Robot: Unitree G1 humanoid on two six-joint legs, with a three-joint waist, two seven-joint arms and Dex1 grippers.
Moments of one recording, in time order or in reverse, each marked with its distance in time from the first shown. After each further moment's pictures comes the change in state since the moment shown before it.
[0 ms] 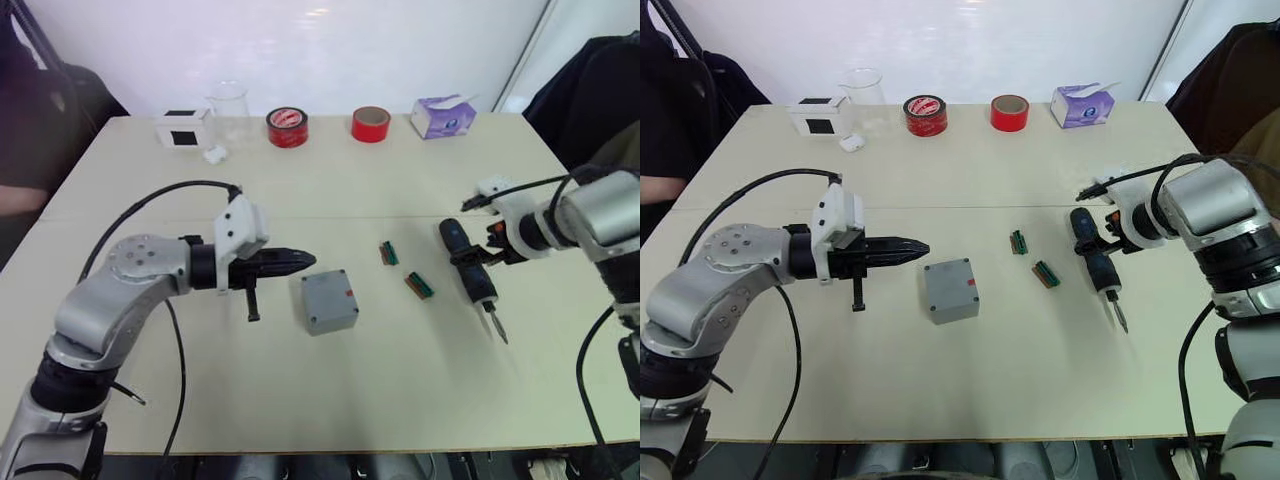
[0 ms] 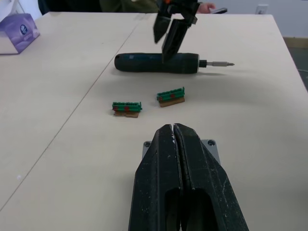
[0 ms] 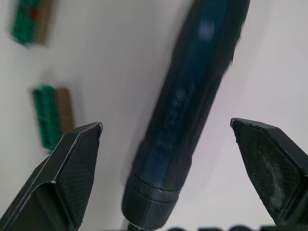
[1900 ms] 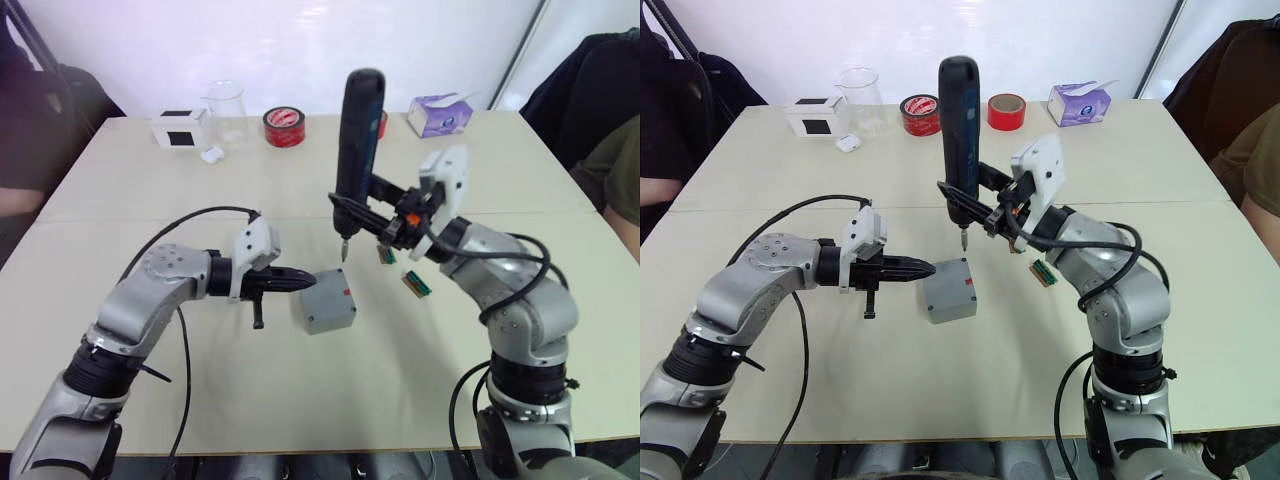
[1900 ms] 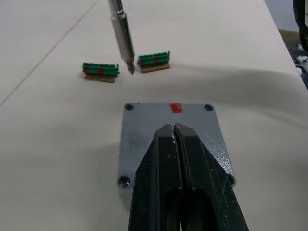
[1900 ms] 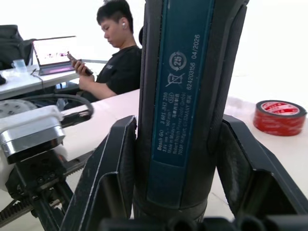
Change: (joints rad) left arm -0.032 -0.068 -0.145 0.249 0.123 -0.090 -0.131; right arm 0.496 0.721 -0.504 -0.708 0.069 -0.768 -0.187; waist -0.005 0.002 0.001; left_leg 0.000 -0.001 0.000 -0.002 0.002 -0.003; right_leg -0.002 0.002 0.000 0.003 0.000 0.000
